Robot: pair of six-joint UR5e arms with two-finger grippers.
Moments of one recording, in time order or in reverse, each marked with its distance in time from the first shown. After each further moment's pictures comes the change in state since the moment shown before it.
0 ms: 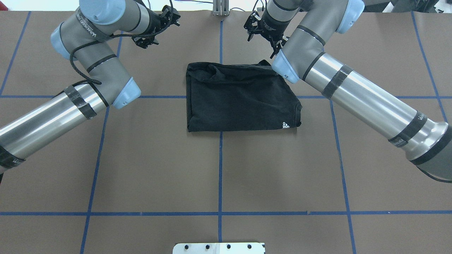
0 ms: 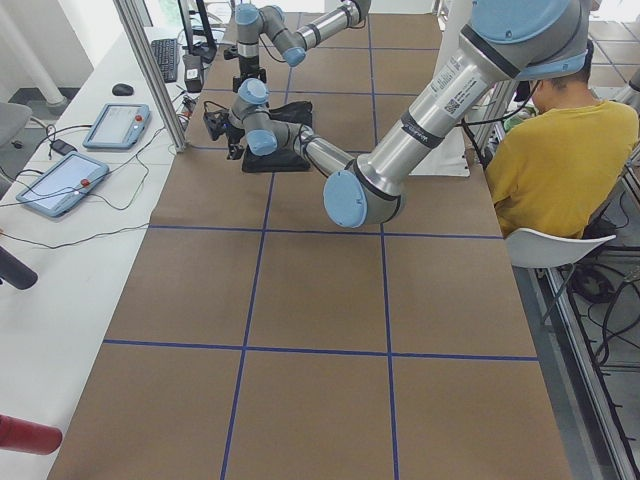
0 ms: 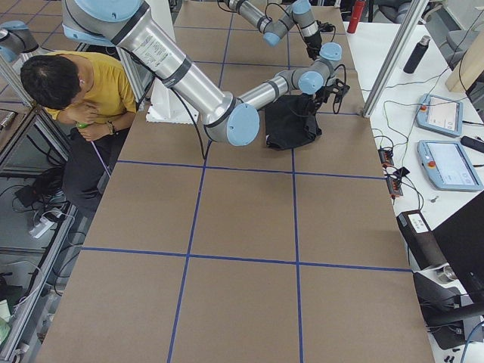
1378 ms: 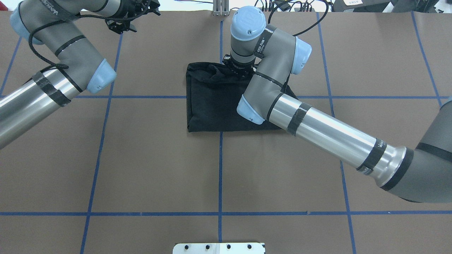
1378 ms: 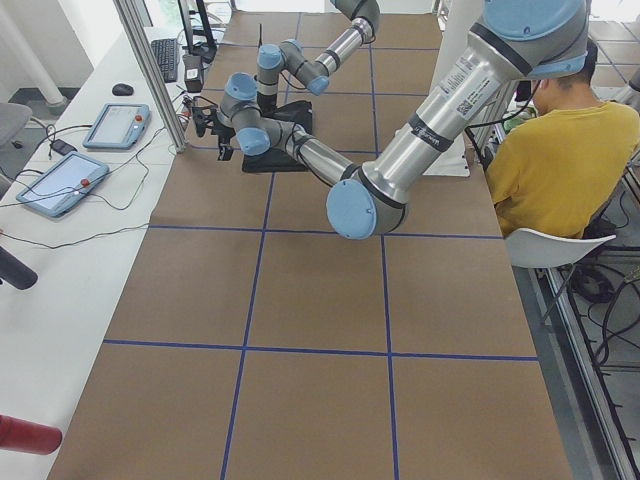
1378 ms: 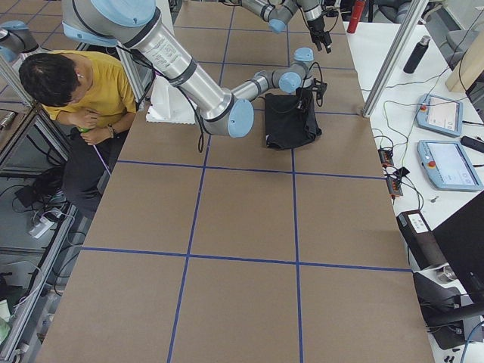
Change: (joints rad) left arm -0.089 0.061 -0.103 0.066 -0.106 0.166; right arm -0.154 0.079 -0.150 0.005 -0.277 -0.149
